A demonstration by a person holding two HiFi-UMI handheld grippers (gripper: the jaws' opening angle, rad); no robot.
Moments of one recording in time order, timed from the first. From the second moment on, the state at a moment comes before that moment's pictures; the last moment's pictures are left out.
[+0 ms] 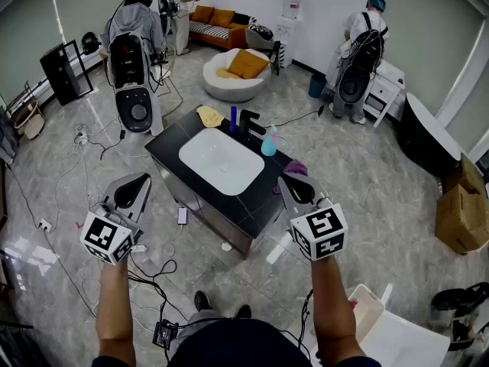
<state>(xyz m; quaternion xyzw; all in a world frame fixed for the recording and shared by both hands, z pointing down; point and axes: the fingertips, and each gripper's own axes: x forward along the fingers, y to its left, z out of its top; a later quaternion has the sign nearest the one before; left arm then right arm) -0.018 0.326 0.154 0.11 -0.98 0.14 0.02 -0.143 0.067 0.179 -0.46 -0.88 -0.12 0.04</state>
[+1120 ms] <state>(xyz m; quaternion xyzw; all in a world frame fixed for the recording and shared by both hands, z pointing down) -0.039 0.450 0.166 0.16 -0.98 0.13 0.01 -0.145 0.174 0.184 -0.42 -0.90 -0.10 0.05</state>
